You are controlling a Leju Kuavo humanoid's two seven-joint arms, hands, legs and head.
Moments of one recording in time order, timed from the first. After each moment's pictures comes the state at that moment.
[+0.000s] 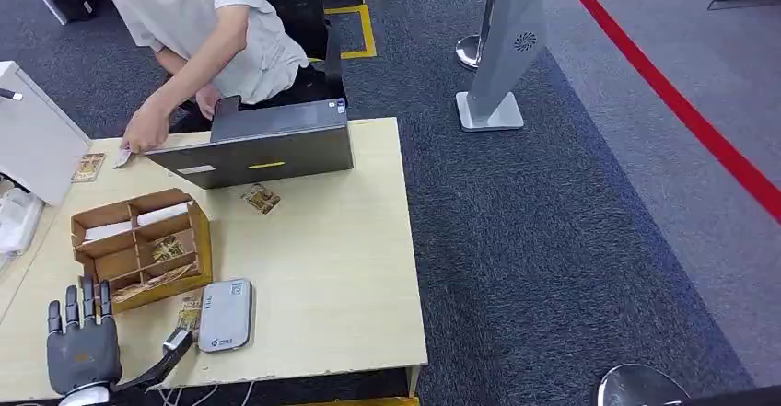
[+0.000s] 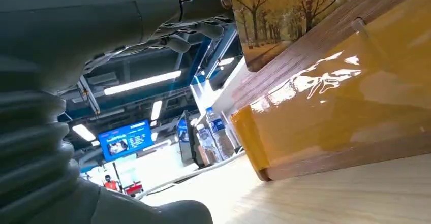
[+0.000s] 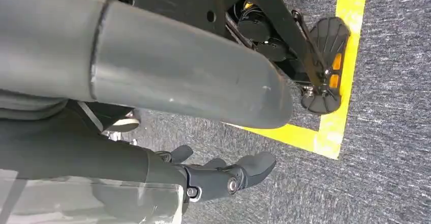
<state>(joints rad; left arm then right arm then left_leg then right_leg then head) -0.10 0.46 -0.42 -1.02 -1.50 0.61 0.69 -0.10 0.35 -1.47 -0.18 0.19 -0.45 0.00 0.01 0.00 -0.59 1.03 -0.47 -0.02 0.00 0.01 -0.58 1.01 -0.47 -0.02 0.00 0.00</state>
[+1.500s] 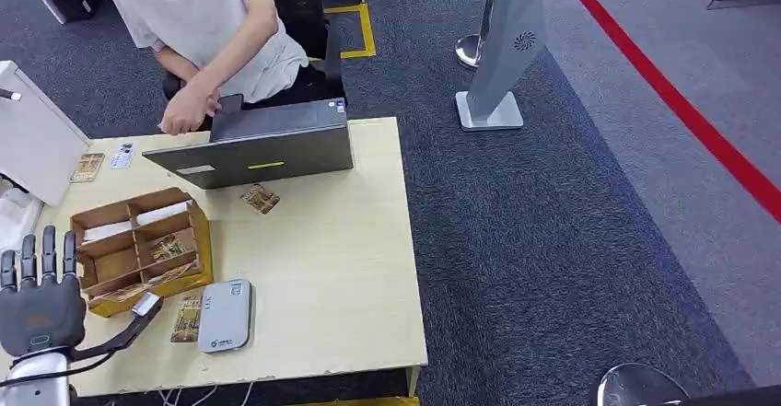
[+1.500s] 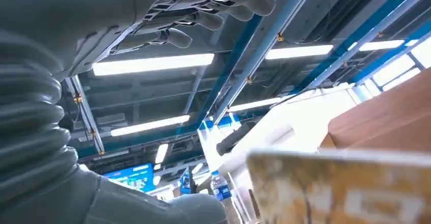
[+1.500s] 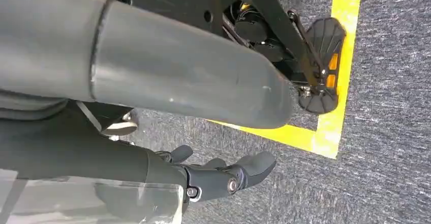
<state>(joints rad) -0.14 0.63 -0.44 -1.30 -1.50 0.52 0.69 -0.10 0.35 -1.47 -0.18 0.17 -0.45 -0.02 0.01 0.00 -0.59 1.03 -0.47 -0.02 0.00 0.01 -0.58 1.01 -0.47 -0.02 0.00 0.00</state>
